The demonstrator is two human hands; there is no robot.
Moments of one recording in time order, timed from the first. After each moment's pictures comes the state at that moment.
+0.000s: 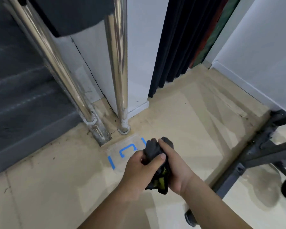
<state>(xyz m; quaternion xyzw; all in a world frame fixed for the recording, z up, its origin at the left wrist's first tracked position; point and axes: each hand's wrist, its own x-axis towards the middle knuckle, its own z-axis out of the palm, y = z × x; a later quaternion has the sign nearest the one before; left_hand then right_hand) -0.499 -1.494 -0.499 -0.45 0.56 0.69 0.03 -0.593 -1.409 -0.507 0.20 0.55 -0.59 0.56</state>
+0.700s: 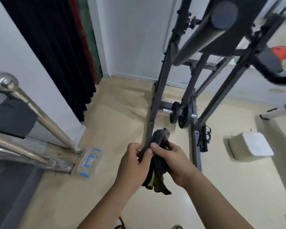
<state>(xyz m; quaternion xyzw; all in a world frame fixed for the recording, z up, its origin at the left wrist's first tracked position) -0.351 -1.282 -0.056 -0.10 0.81 0.56 0.13 -0.362 -1.128 -0.030 0.24 0.61 -0.72 0.23</state>
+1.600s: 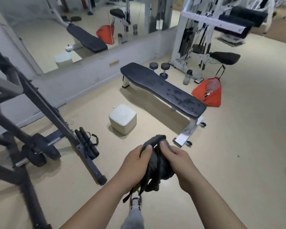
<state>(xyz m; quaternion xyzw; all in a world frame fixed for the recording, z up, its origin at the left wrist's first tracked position) -0.096 -0.541 0.007 0.30 0.72 0.41 0.47 0.040 -0.448 -0.007 0.50 0.51 -0.68 -0.16</state>
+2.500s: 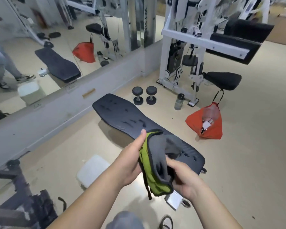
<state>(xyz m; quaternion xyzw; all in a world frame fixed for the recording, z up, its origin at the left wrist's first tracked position) -0.239 0.089 0.013 0.15 0.52 0.53 0.65 -0.073 0.151 -0.050 0.45 0.28 -0.83 -0.17</state>
